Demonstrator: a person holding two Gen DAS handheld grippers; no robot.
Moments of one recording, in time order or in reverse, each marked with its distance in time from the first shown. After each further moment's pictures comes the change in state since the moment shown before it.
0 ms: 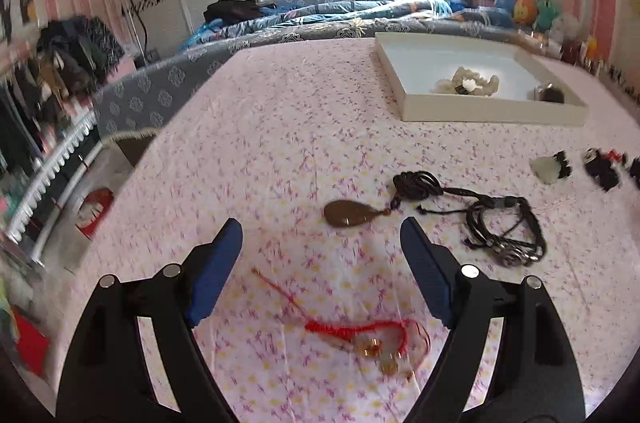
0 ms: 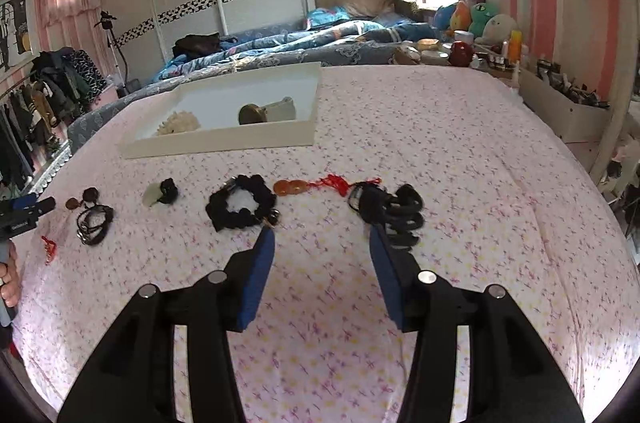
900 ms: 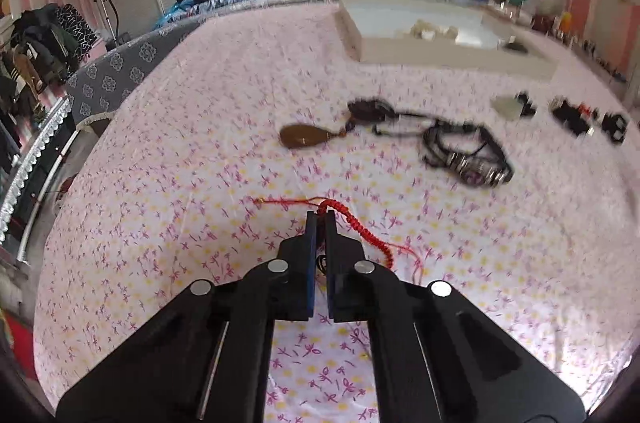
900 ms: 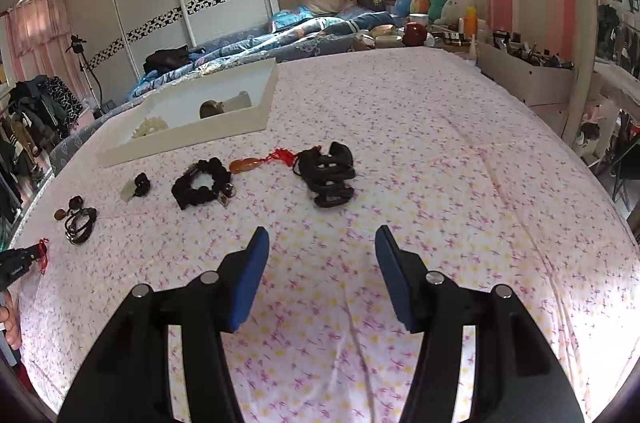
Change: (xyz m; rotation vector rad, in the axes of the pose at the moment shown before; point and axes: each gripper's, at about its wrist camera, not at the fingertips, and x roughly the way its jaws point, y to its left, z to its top) left arm -0.008 -0.016 -0.035 0.055 0.063 -0.081; right arm -0.024 -0.032 -0.023 0.111 0.001 -0.043
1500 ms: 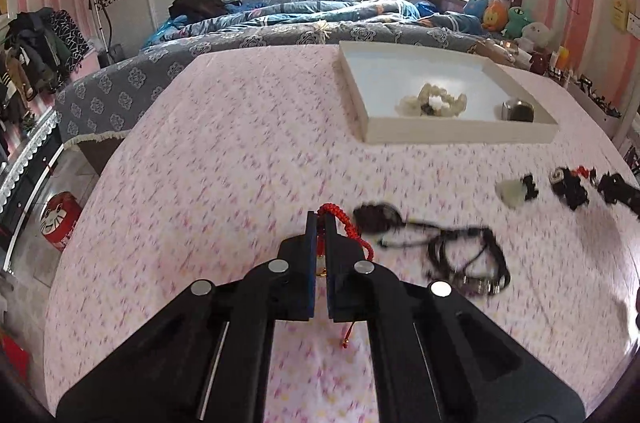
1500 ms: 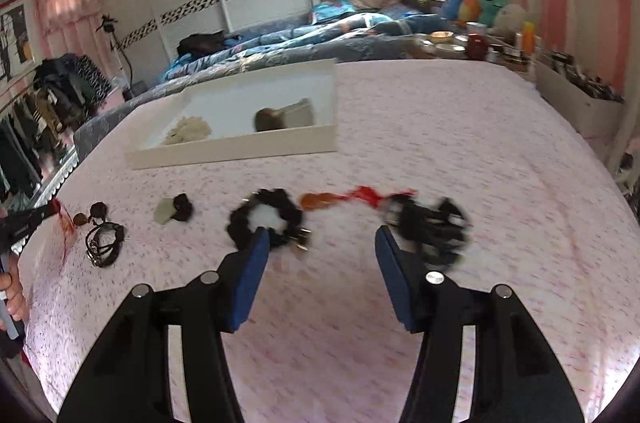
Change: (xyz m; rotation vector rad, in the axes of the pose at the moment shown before) left arm 0.020 0.011 0.071 -0.018 -0.058 -0.053; right arm 0.053 0.076 0.039 -0.099 0.053 0.109
